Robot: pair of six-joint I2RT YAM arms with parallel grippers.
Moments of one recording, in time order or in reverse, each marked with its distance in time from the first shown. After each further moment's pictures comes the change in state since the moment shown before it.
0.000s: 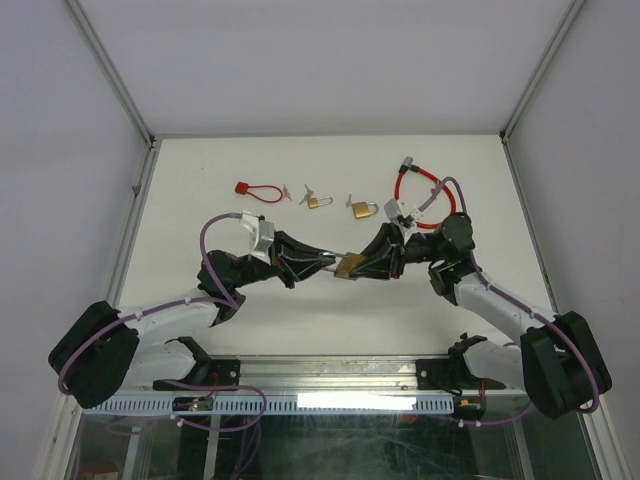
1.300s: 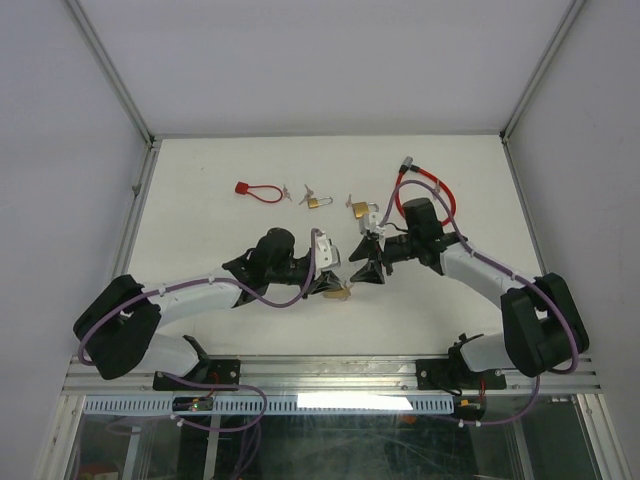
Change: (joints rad) left arm -0.085 0.200 0.243 -0.882 -0.046 0.653; right arm -0.016 0.228 0.225 -0.992 0.172 -1.049
